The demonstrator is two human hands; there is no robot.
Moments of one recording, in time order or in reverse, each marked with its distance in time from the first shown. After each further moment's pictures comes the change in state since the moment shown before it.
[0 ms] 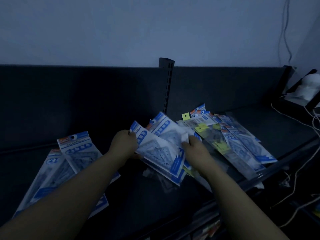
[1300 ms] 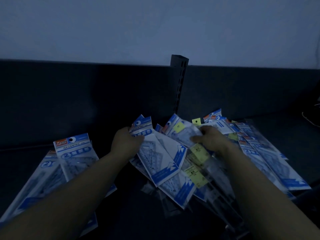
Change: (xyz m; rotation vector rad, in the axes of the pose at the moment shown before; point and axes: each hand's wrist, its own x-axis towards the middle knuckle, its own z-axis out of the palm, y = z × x) left_hand 0.046 -0.011 0.006 0.071 0.113 0.143; right_hand 0.125 0.021 -0.032 -0.205 -0.153 0.048
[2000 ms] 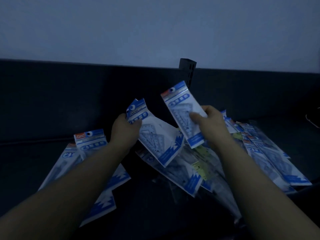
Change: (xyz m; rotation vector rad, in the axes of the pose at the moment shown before) left_hand -0.015 0.018 -0.037 -0.124 0.146 0.130; right_hand -0.068 -0.078 0.013 0.456 0.253 -0.216
